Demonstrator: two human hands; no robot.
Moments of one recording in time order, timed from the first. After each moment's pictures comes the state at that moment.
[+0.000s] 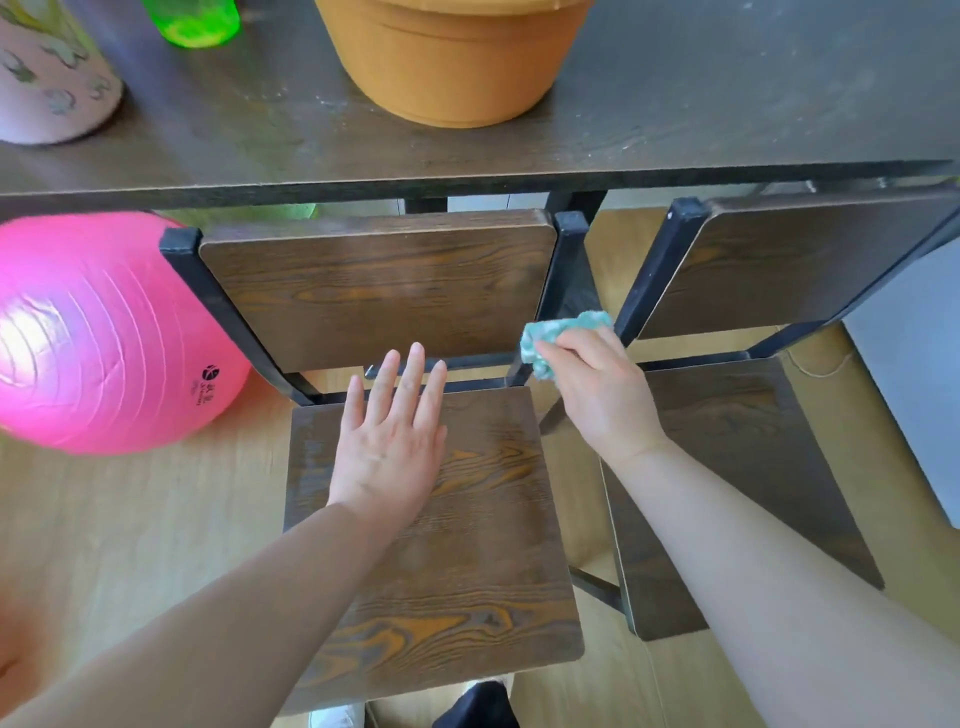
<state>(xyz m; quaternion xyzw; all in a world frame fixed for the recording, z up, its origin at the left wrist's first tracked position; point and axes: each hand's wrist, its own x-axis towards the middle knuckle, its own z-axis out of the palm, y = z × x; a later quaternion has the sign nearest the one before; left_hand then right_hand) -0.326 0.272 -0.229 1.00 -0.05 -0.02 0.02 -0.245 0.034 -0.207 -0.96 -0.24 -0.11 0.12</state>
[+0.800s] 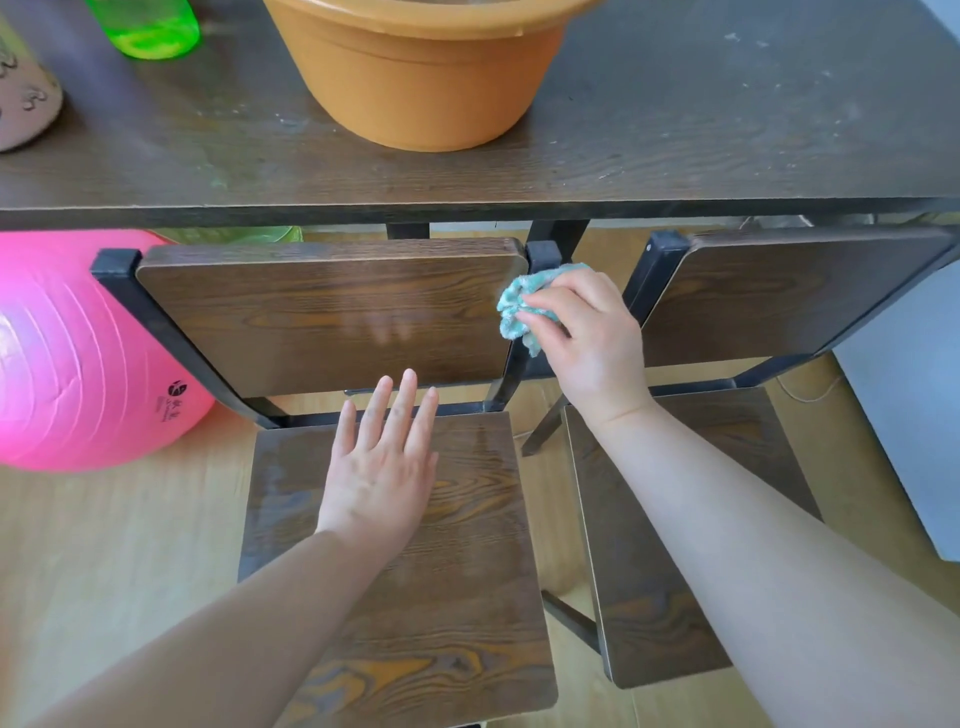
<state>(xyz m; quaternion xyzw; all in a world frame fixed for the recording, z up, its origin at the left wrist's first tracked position) -0.307 0.246 -0.241 1.00 -0.05 -0.05 0.01 -0.178 0.038 -0.172 -0.91 -0.22 -0.23 0.26</state>
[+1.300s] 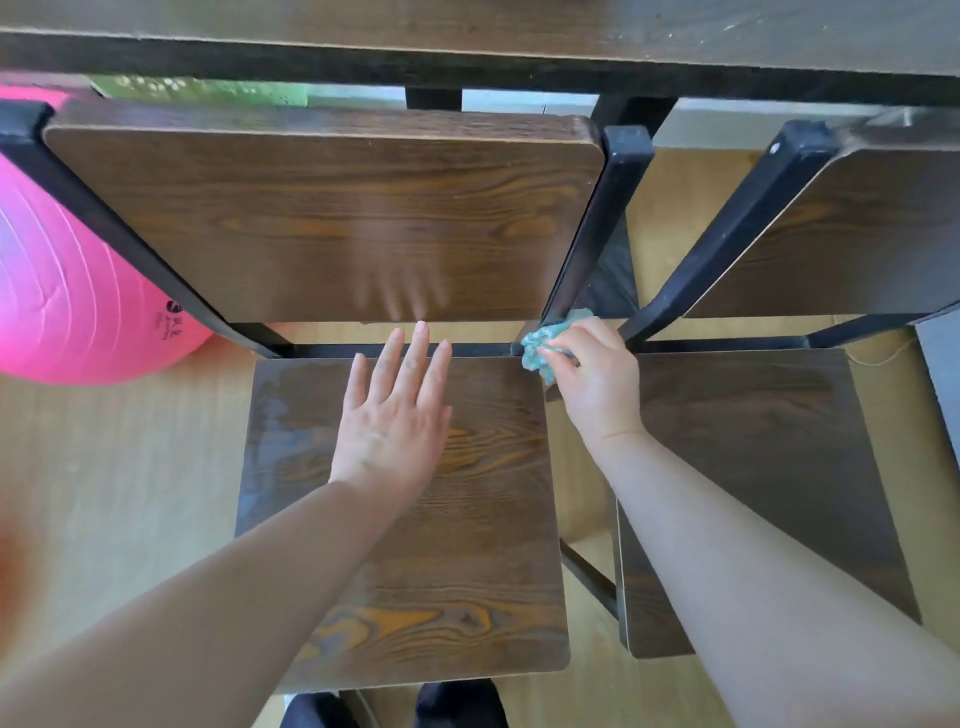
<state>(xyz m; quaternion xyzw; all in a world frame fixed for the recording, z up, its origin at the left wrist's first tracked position) -0.301 0.245 -0.295 0.99 -0.01 -0.09 0.04 -0.210 0.029 -0.317 -0.95 -0.11 -0.06 0.30</state>
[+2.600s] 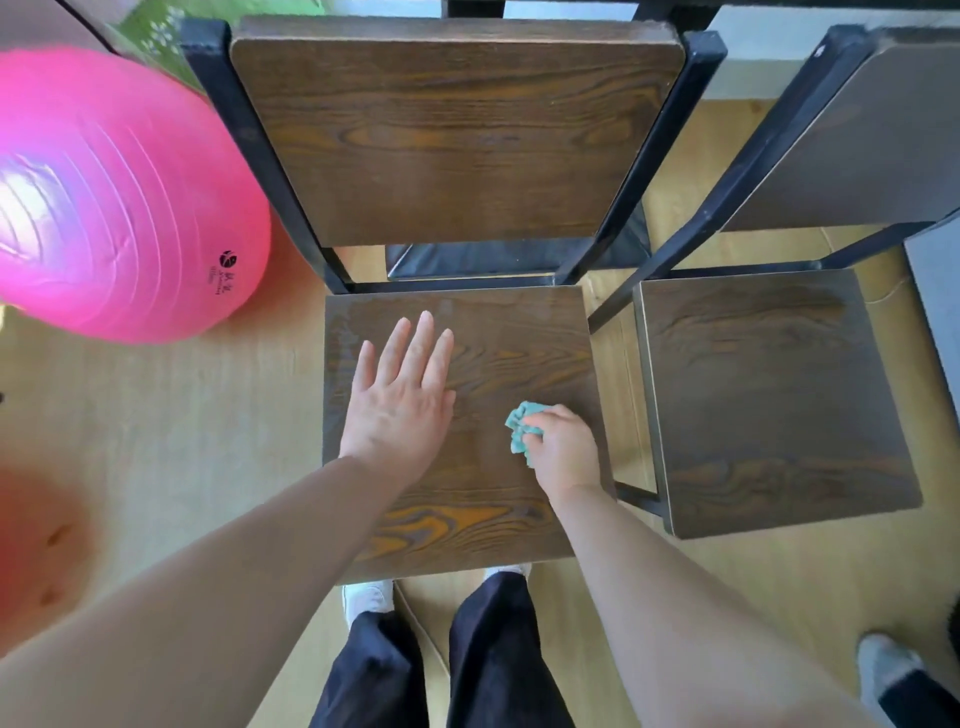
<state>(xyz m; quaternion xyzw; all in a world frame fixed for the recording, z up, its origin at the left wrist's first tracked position) -0.394 0.313 -0.290 0.99 -0.03 -0.11 0.04 -0.398 0.101 -0.356 -0.96 0.06 0.20 0.20</state>
